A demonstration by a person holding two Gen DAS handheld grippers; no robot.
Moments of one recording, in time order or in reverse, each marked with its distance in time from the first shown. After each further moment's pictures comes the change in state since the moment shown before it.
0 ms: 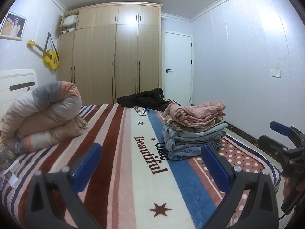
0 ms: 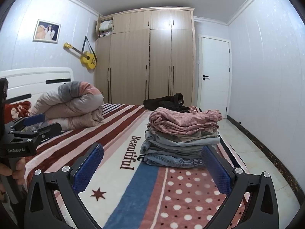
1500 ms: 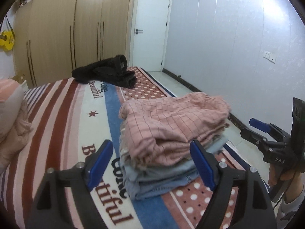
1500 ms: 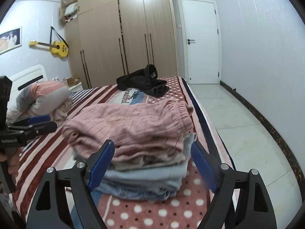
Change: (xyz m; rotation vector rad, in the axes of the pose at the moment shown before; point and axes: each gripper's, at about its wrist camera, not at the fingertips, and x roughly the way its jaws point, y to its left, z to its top) left arm 0.275 -0.075 0.105 0.031 0.333 -0.248; right arm 0.208 -0.186 0.047 0.157 0.247 -0.048
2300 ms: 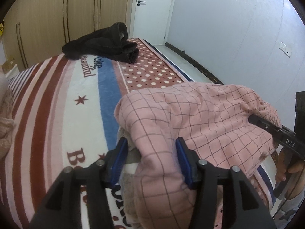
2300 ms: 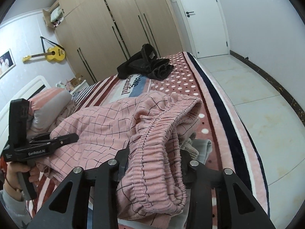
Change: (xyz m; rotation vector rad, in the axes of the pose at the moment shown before) left arm 0.158 0.034 0.040 -0.030 0.230 -0.010; right arm 0.138 -0.063 0.033 0.186 0.162 0.139
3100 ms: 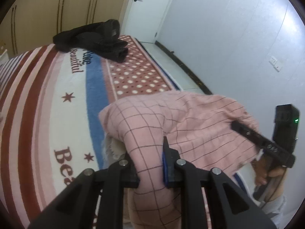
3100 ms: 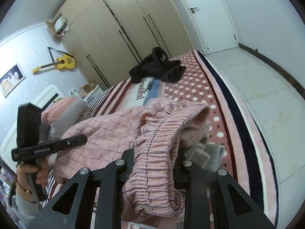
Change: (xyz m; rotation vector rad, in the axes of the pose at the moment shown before) left arm -0.006 0.010 0.023 -0.082 0.039 -0.143; right arm -0.004 -0.003 0.024 0.078 0.013 0.128
